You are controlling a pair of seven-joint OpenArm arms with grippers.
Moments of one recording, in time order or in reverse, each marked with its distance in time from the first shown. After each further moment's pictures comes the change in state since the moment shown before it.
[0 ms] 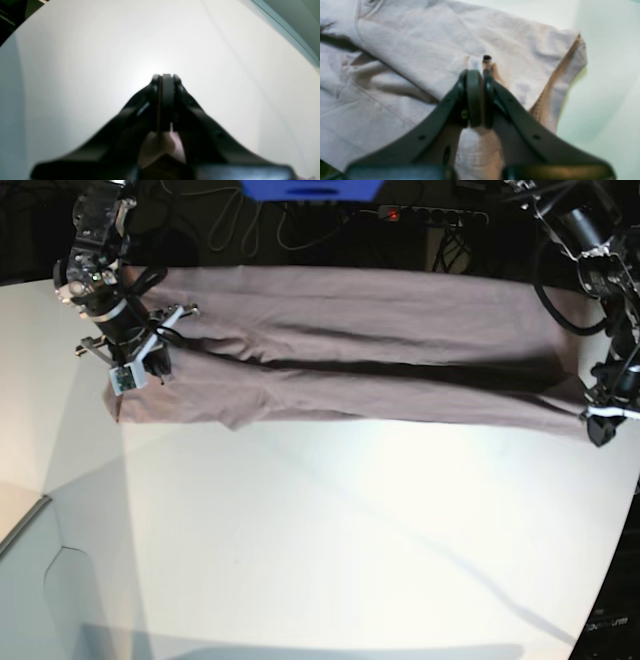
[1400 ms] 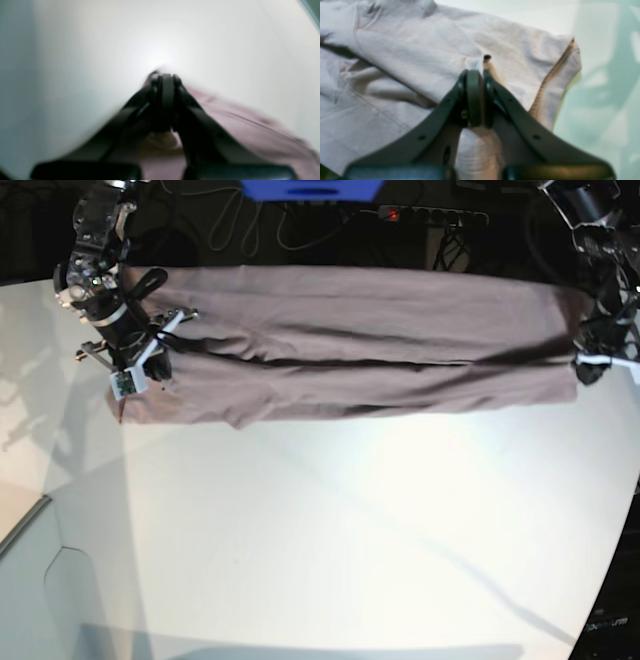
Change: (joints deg) left arm 6.7 -2.4 0.2 -13.0 -0.5 0.0 -5.7; right arm 0.8 0.0 -0.1 -0.3 0.0 0.0 0.0
